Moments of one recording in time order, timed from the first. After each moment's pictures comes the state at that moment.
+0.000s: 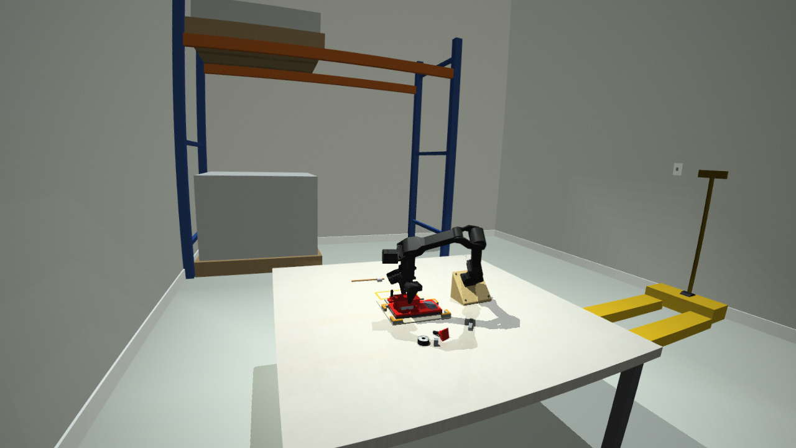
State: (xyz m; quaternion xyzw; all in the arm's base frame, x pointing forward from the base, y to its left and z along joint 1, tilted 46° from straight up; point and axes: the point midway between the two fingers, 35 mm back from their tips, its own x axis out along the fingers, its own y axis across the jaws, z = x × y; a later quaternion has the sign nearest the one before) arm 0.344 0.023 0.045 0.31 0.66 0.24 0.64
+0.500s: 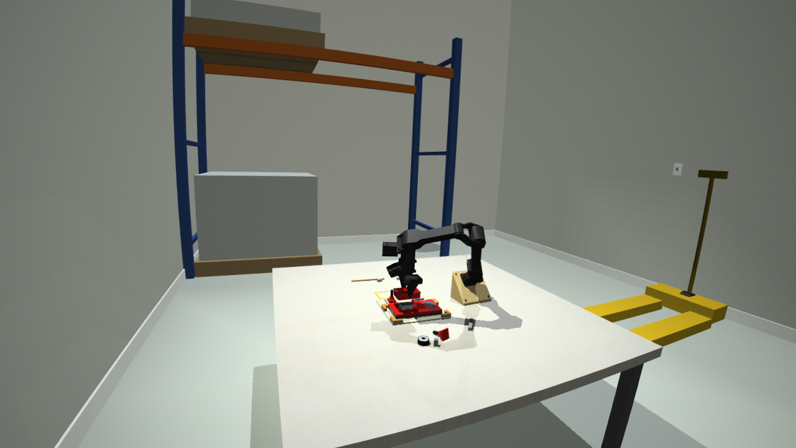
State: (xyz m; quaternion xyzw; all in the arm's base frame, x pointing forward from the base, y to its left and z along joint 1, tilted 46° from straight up) arm 0.344 0.002 0.065 0.31 0.66 0.24 0.64
